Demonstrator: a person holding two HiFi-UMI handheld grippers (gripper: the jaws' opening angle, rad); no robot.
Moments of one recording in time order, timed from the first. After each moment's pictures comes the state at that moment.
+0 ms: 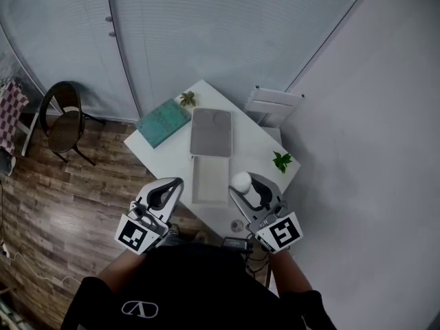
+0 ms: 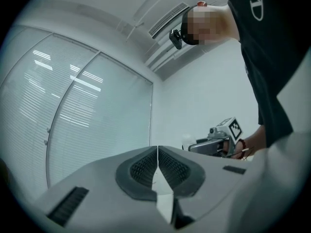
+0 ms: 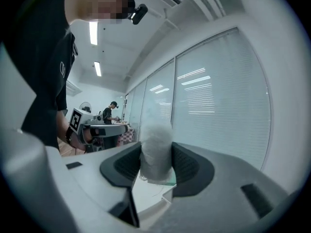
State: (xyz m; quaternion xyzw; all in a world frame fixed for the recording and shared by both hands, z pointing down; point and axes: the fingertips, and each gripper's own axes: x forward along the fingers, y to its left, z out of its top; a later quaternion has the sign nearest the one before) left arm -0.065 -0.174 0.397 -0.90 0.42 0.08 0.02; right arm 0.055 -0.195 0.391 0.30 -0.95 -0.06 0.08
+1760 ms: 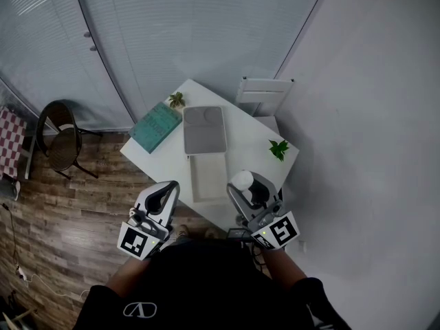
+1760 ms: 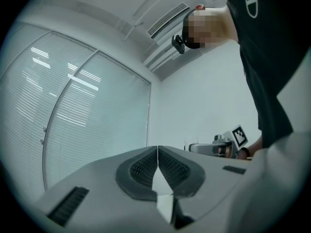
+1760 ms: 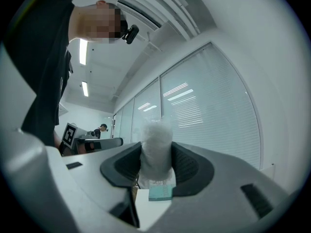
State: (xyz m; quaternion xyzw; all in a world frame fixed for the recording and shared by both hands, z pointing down) left arm -0.050 -0.170 0.394 -0.91 0.41 0.08 0.02; right arm 0.084 -0.186 0.388 0.36 -0.93 -0.02 -0.06
